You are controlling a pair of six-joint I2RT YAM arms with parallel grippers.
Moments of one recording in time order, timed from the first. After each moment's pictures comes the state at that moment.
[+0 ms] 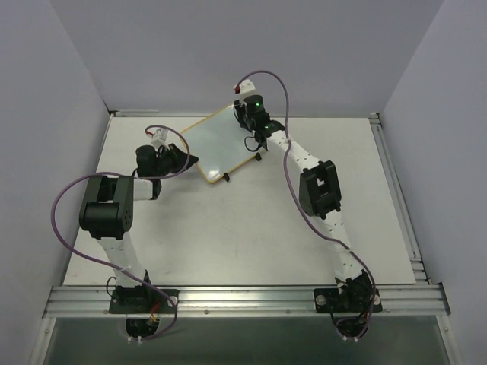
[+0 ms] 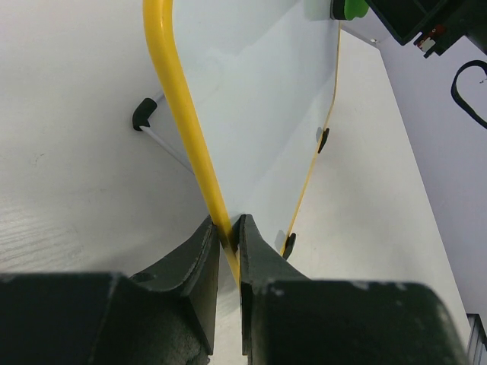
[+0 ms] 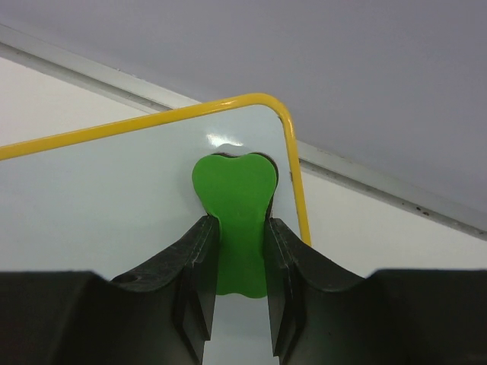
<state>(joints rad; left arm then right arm) -0.05 1.91 0.88 0.76 0.57 -0.65 0.52 2.51 2.25 -0.09 0.23 -0.08</state>
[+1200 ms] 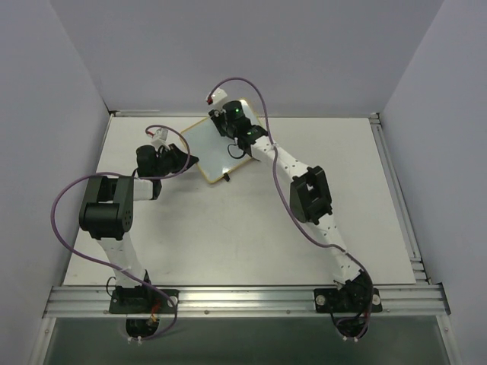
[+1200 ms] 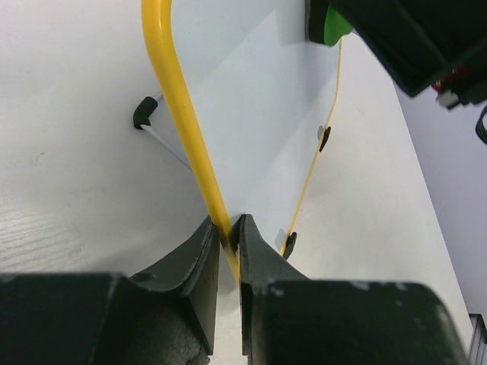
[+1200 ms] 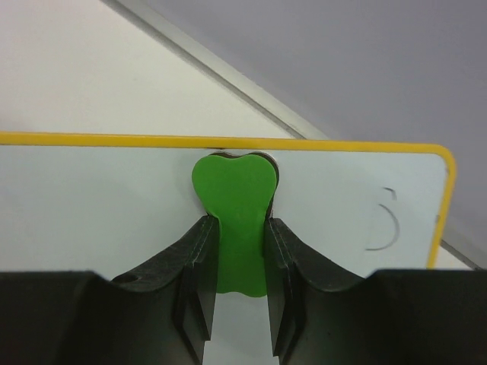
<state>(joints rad) -0.05 1.91 0.88 0.75 0.57 -0.64 0.65 2.52 2.32 -0.16 0.13 -0.21</state>
